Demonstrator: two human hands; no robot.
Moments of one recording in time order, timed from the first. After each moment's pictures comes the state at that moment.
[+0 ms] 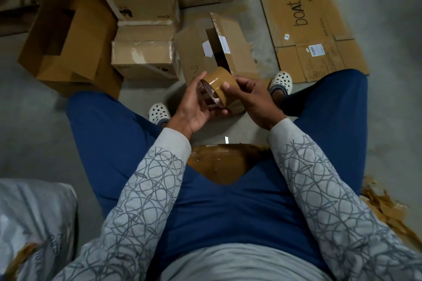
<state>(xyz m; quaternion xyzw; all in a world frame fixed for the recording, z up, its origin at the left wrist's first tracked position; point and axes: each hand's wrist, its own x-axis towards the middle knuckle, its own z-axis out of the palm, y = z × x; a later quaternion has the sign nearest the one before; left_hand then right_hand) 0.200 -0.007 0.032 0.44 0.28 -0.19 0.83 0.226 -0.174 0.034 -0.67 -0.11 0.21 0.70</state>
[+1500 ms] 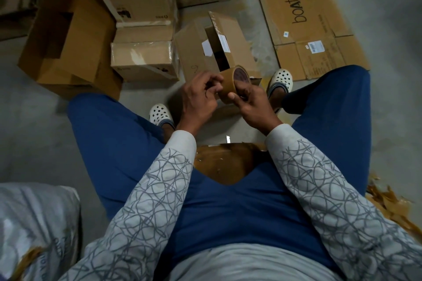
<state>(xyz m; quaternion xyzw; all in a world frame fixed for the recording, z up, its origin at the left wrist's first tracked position) 0.204 -0.003 0.012 0.89 -0.05 0.19 0.41 0.219 -0.171 0.013 -0.82 -0.19 0.07 0.53</state>
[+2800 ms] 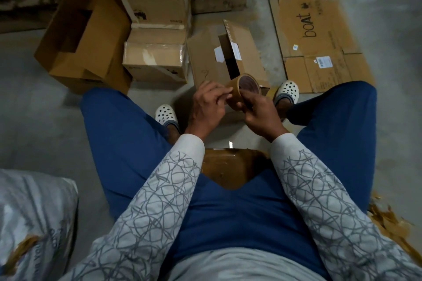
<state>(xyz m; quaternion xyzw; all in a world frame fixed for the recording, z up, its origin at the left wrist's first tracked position) 0.198 -0.002 0.003 0.91 -0.05 0.23 0.34 0.219 -0.172 0.012 -0.89 -0.22 0.05 0.39</state>
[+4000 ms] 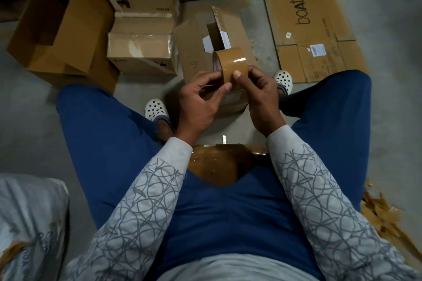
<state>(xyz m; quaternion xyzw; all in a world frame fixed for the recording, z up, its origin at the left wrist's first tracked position) 0.180 -0.017 0.031 0.79 0.01 0.17 0.59 0.217 -0.169 0.042 -0.67 -0.05 0.08 0.74</state>
